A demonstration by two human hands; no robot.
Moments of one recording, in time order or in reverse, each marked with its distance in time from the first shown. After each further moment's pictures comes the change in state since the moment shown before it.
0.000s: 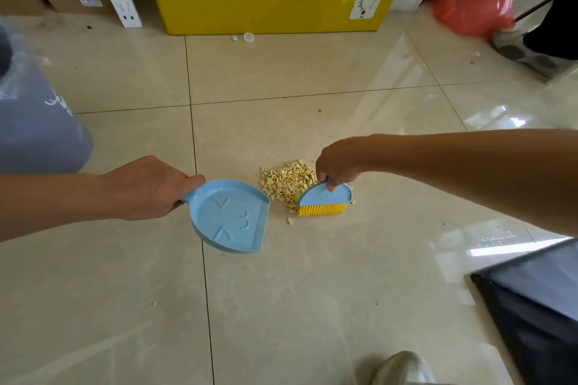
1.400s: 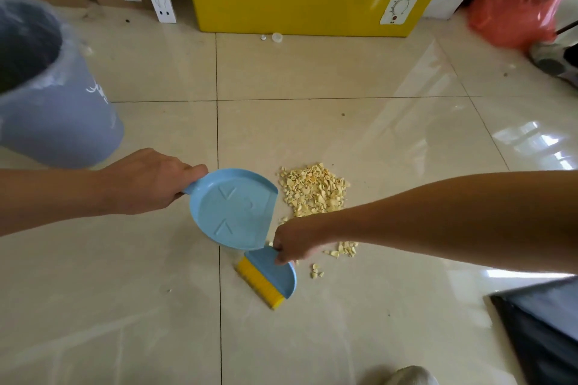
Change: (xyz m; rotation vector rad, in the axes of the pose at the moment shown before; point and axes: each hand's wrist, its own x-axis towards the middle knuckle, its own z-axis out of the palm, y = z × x) left_hand -0.037 -0.010 0.006 -0.051 0.136 -0.099; right_hand 0.049 -0.143 0.032 0.402 -0.072 -0.197
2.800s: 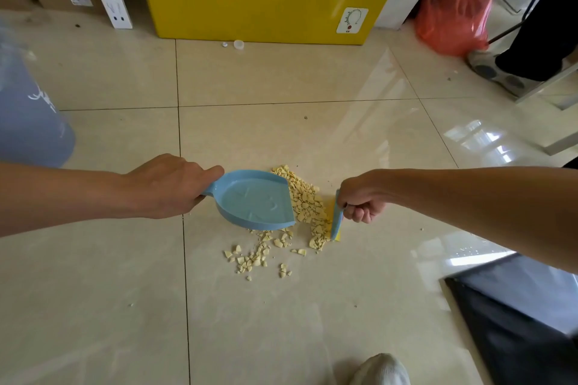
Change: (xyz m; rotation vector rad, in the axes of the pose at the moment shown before) left_hand 0.068 0.059 -0.020 0.043 -0.056 -0.017; right_hand -0.105 0.140 -0.004 1.023 -0.071 0.635
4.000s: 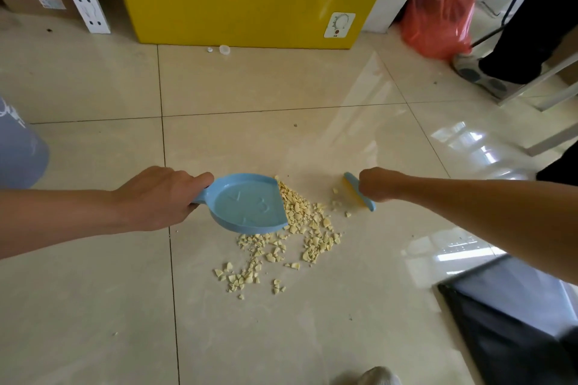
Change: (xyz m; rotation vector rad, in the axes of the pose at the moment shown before) left_hand 0.019 -0.010 0.015 -0.189 0.100 -0.065; right_hand -0.002 0.029 -0.048 -0.456 0.649 -0.097
